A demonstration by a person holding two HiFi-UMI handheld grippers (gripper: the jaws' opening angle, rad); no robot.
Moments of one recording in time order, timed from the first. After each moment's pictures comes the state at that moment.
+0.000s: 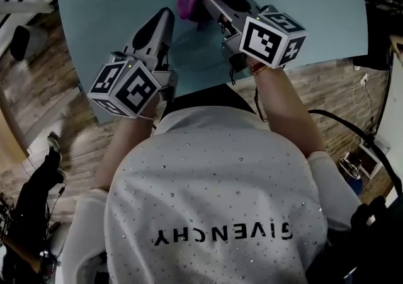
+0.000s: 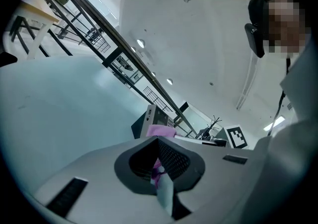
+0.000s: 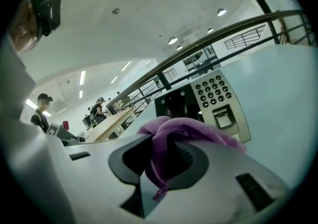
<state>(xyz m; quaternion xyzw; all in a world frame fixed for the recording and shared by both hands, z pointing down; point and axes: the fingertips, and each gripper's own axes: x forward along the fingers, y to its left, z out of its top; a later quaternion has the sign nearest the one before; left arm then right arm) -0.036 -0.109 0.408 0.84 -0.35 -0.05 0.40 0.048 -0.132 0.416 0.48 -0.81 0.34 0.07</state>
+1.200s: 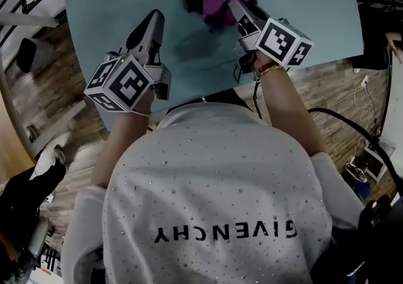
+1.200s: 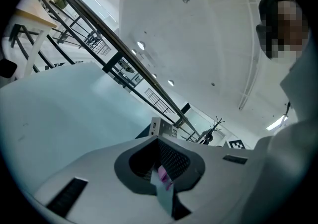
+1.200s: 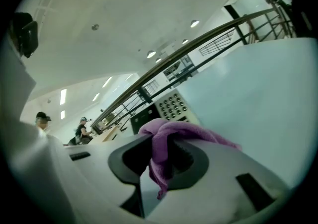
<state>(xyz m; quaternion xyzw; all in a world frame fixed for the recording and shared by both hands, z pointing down) -0.050 -0.132 0.394 0.84 -0.36 -0.05 0.39 0.120 -0.131 0.408 0.57 -0.73 0.37 -0.01</state>
